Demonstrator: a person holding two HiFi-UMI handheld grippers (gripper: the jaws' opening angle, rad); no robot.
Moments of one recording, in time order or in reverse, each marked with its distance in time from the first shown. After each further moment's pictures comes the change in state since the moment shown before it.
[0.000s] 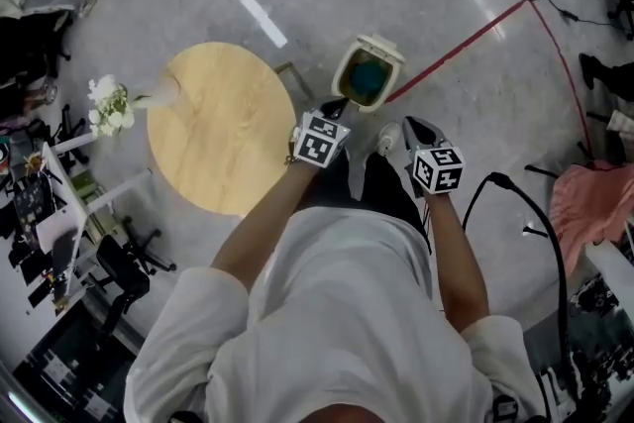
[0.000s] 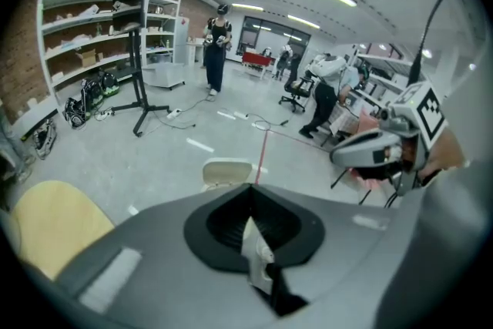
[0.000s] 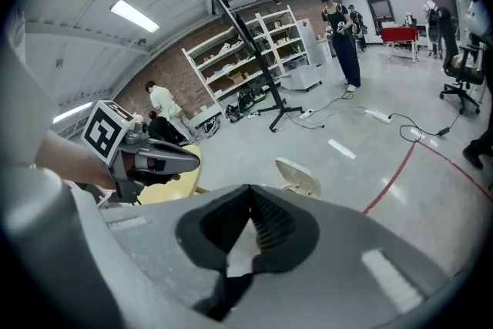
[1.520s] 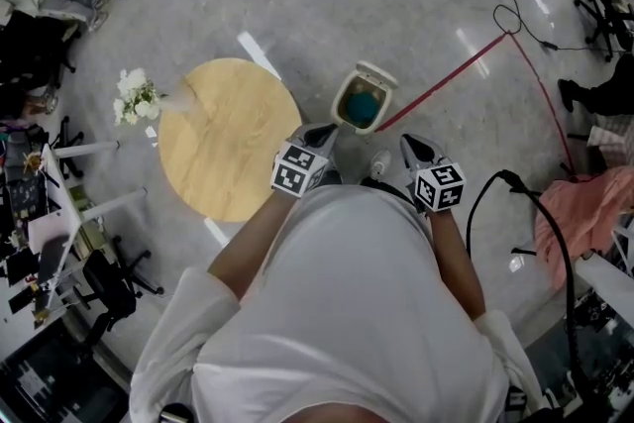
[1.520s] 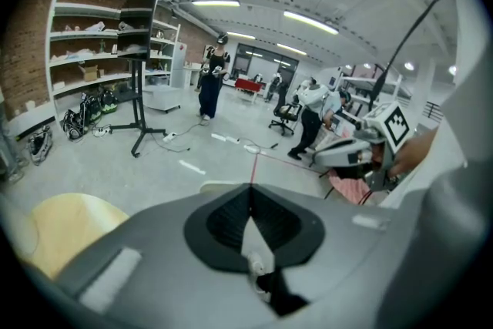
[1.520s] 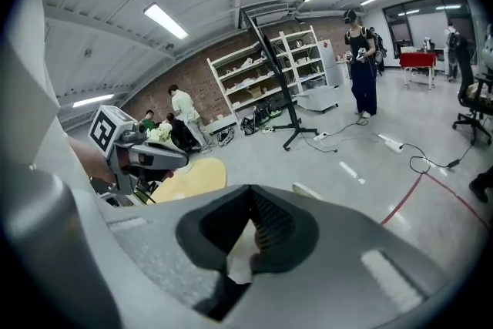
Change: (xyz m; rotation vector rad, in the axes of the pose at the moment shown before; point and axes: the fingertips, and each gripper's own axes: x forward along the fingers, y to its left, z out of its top) left arm -0.136 -0.029 0.017 0.041 -0.199 -0.037; right arm -0.079 0.073 0.041 -0.144 -0.104 0.056
